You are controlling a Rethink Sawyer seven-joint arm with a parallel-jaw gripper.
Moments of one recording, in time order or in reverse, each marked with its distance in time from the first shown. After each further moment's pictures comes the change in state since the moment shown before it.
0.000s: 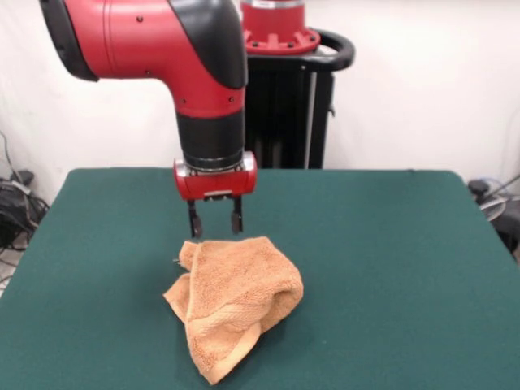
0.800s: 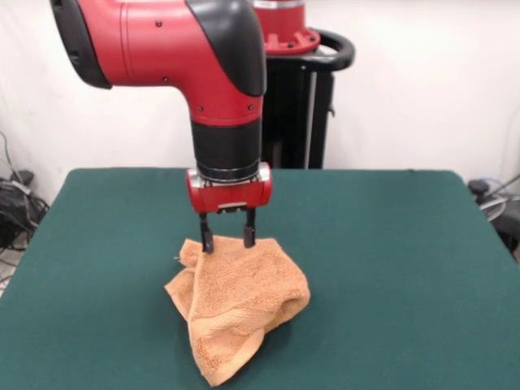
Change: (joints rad) arm 0.058 0.012 0.000 -0.054 0.000 -0.001 0.000
